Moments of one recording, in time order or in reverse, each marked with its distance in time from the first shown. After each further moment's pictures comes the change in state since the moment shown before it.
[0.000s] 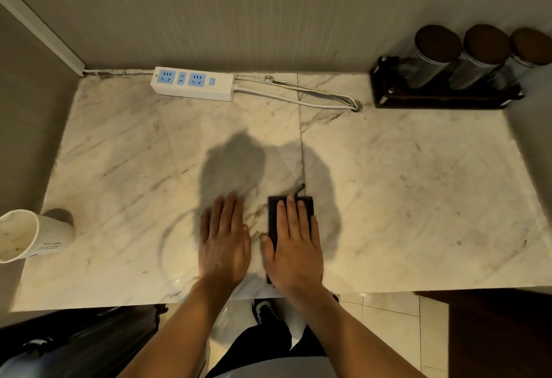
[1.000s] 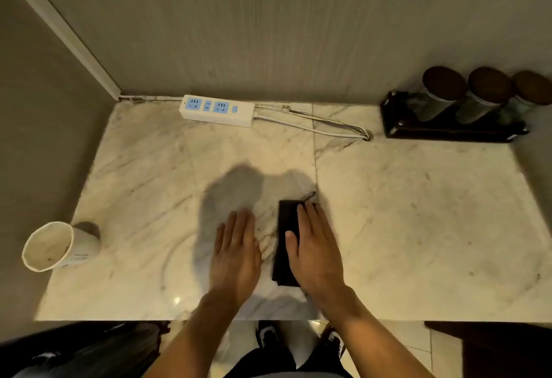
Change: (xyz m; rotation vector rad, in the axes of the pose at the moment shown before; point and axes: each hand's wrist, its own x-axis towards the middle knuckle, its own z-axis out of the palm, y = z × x) left_hand 0.003 -0.005 -0.021 0.009 0.021 0.038; right_hand 0.032 0.001 -0.040 0.165 -0.052 -0.019
